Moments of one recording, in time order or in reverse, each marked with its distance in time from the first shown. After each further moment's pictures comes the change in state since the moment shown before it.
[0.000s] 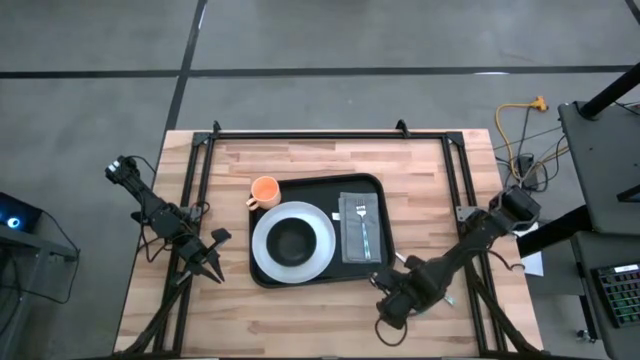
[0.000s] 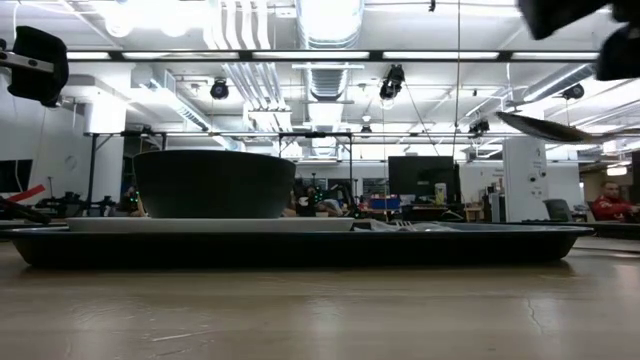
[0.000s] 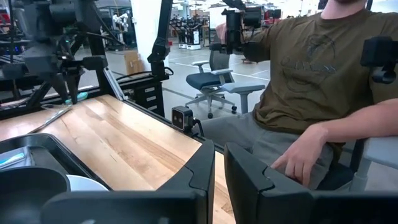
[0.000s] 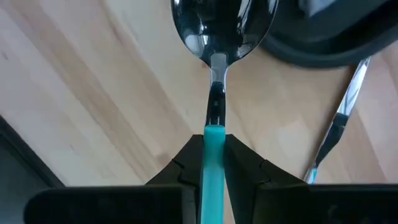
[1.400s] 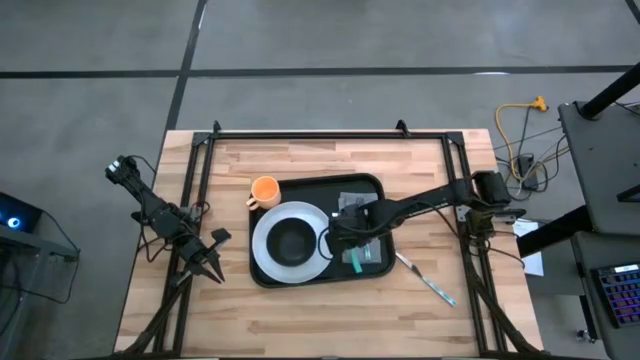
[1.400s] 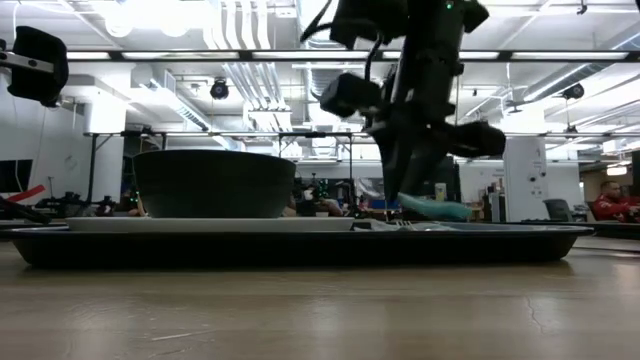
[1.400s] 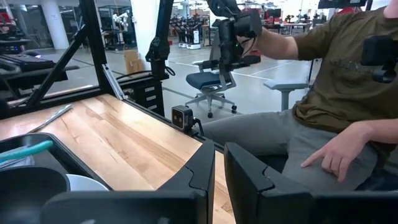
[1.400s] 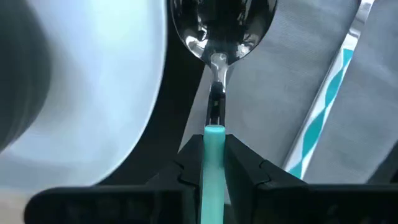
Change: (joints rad) left arm 0.000 0.002 0.000 0.000 0.000 0.000; right arm -0.524 0.106 0.012 0.274 0.018 0.165
